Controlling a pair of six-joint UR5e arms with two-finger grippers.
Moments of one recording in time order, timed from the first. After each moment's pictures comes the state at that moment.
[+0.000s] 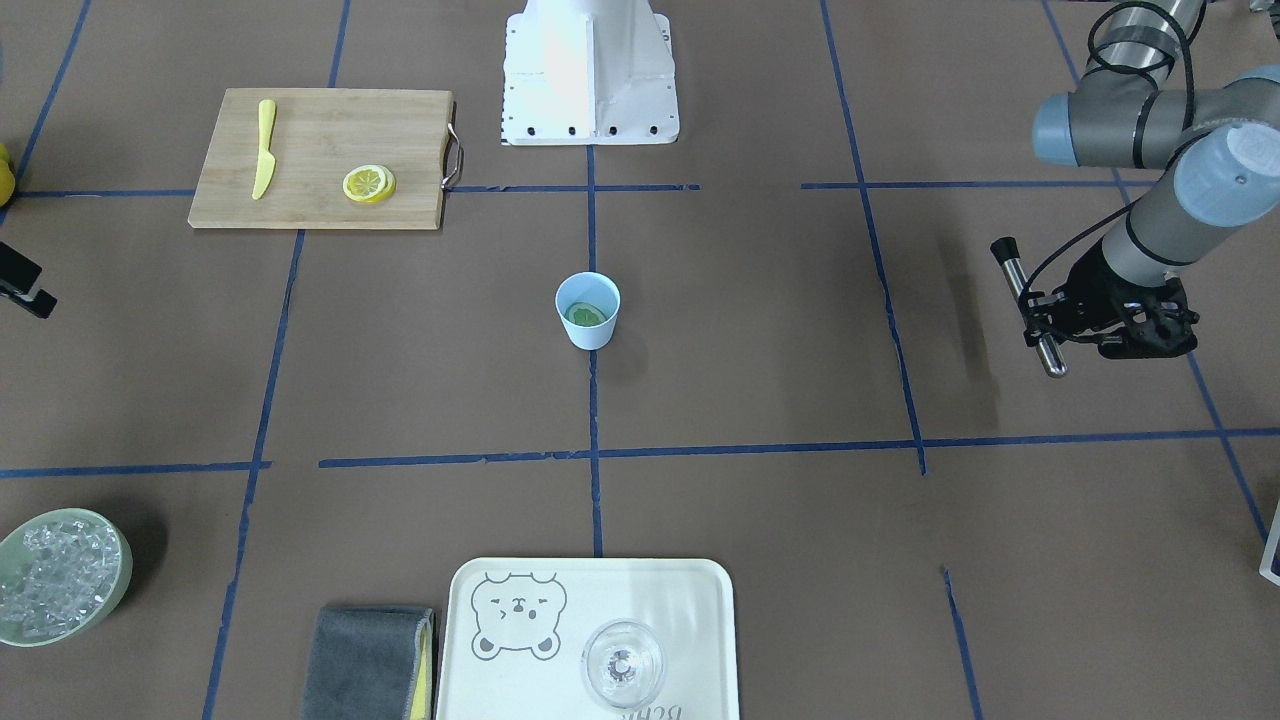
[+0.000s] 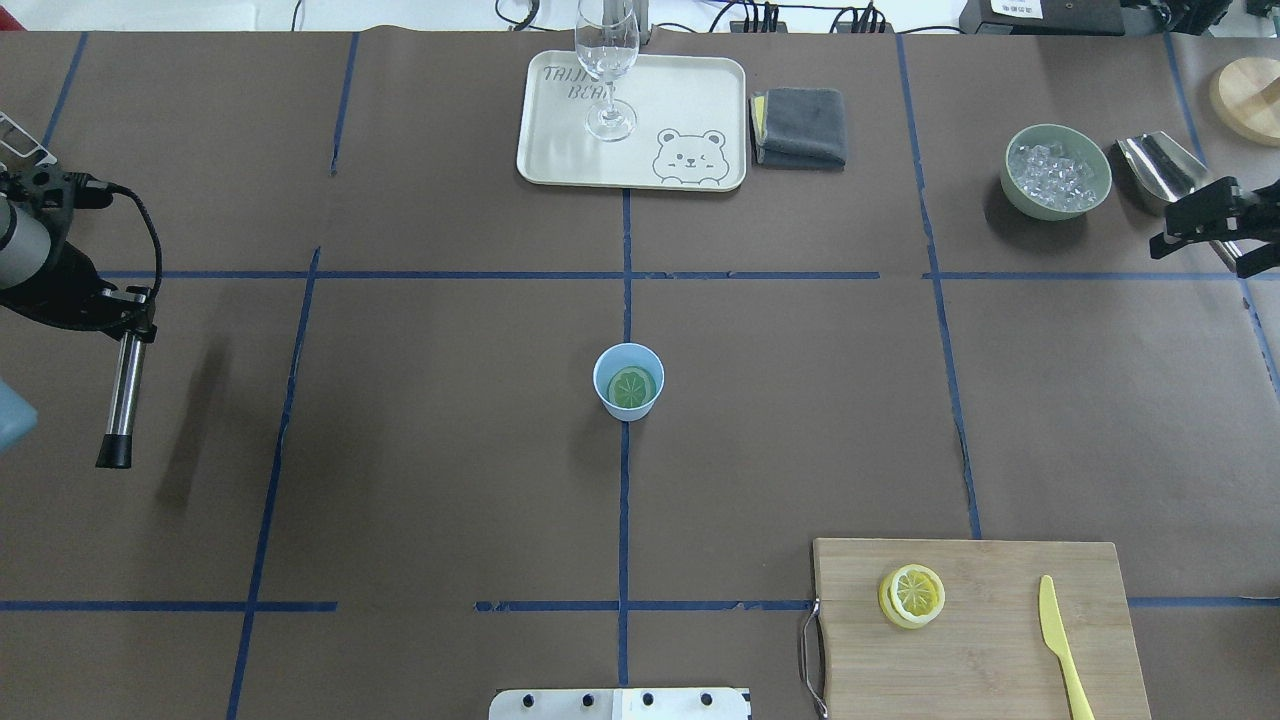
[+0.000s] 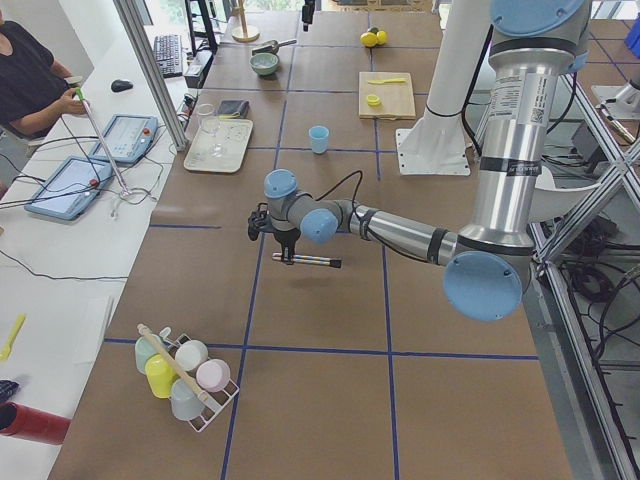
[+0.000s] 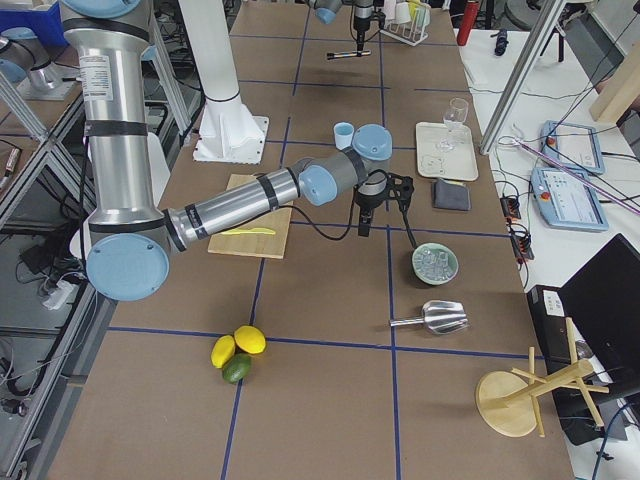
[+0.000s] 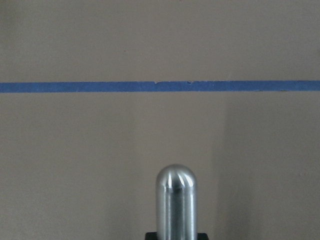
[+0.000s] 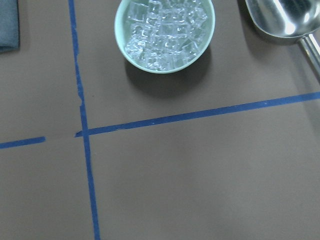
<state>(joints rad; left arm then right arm) -0.99 -1.68 -1.65 -1.88 -2.18 -0.72 1.25 -1.56 1.92 -1.45 2.35 0.72</state>
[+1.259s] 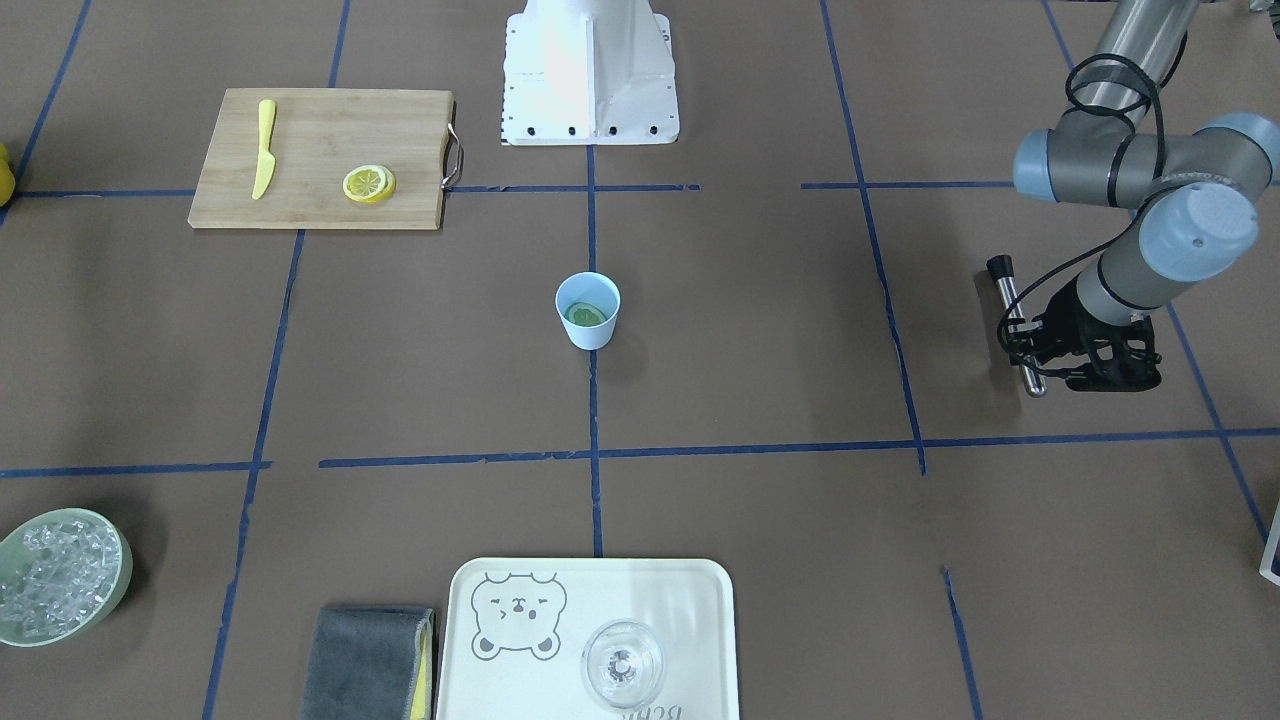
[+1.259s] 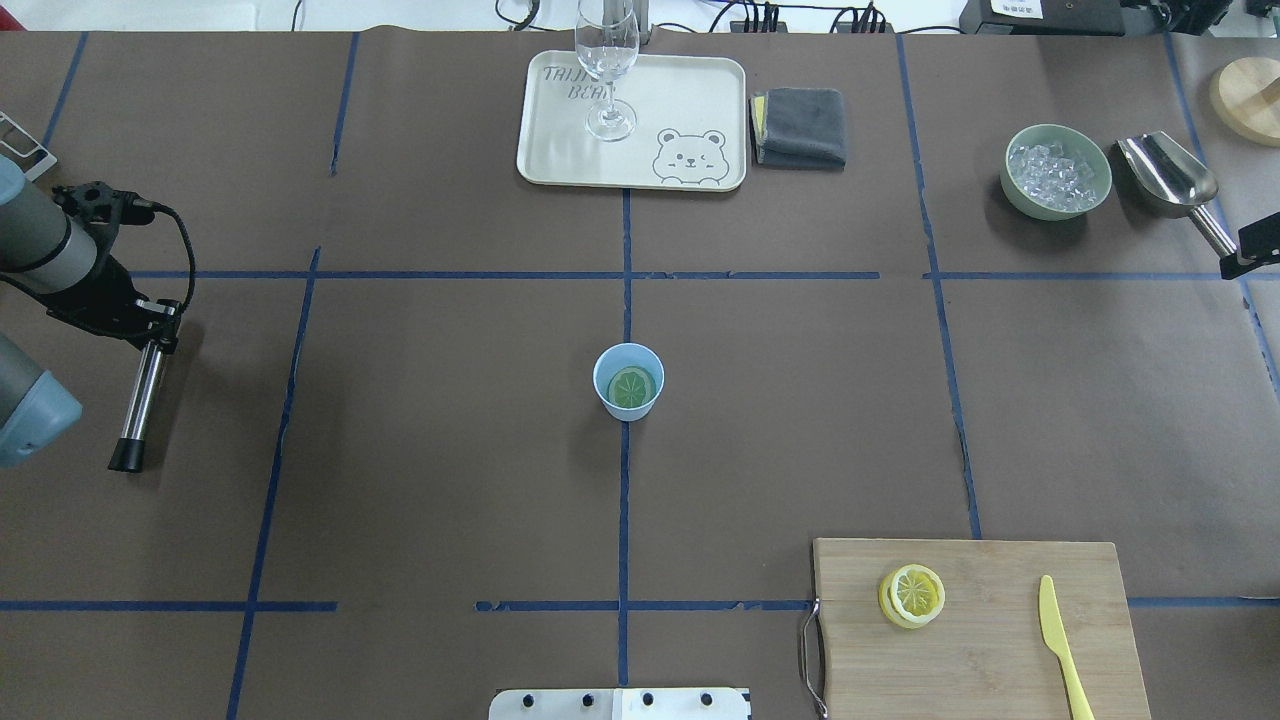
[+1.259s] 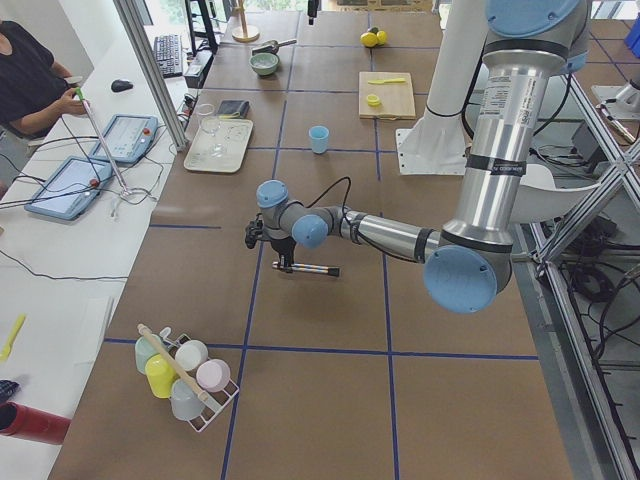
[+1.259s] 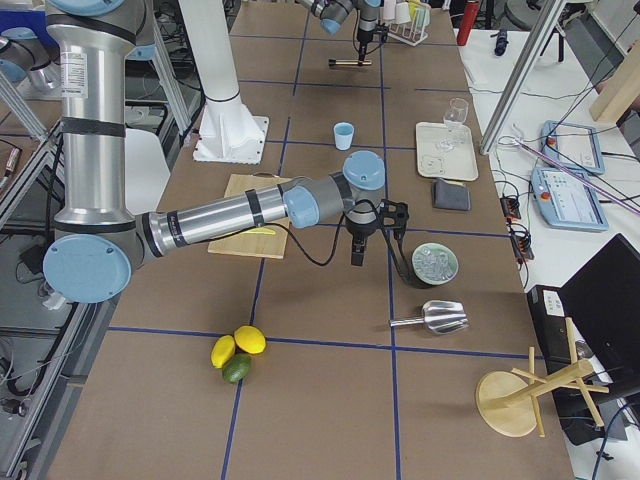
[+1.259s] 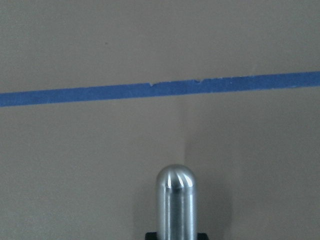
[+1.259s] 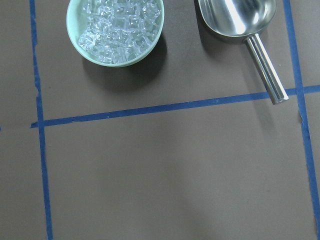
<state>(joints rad) -0.96 -1.73 -1.54 -1.86 -2.18 -0.67 1.31 -1.62 1.90 -1.46 2.36 0.59</state>
